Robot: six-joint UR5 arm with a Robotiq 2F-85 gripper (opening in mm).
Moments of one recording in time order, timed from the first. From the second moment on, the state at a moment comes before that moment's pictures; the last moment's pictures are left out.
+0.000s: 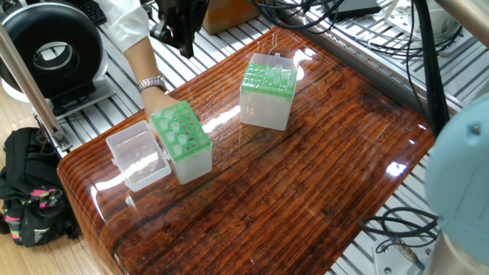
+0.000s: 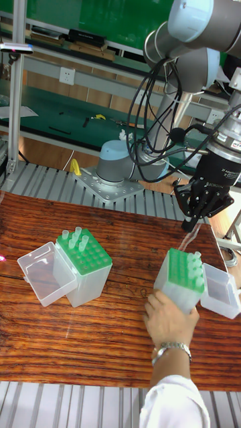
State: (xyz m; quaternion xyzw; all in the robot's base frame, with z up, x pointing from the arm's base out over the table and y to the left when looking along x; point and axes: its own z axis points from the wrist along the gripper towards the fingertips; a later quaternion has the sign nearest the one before) arm 0.593 0.133 0.277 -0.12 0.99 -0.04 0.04
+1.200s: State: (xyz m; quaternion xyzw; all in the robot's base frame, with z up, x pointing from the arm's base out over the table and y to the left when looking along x) arm 0.626 0.138 0.285 -0.12 0.99 -0.04 0.10
